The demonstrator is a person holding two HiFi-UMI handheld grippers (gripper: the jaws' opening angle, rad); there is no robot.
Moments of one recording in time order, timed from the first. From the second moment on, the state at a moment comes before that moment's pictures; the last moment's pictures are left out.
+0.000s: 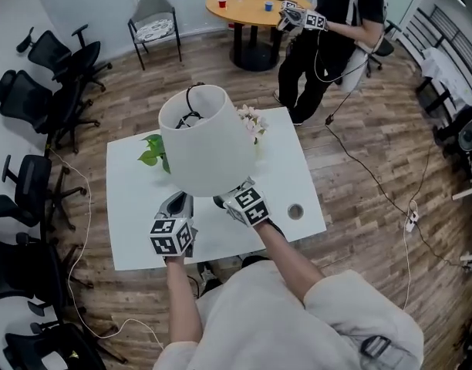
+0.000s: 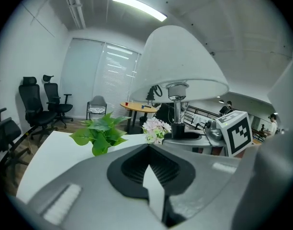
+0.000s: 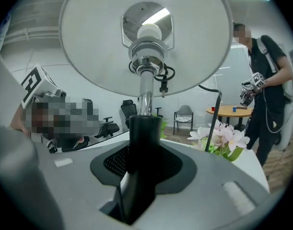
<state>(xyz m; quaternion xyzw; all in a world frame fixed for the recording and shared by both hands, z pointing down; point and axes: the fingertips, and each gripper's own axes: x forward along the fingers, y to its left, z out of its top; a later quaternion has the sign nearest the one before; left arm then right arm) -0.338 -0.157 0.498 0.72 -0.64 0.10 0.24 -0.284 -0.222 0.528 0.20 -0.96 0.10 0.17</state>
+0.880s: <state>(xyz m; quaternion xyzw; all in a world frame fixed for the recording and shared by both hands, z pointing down) -0.377 -0.113 0.501 0.80 -0.55 0.09 0.23 -0.303 -0.167 0.529 0.33 -0.92 0.14 0.13</state>
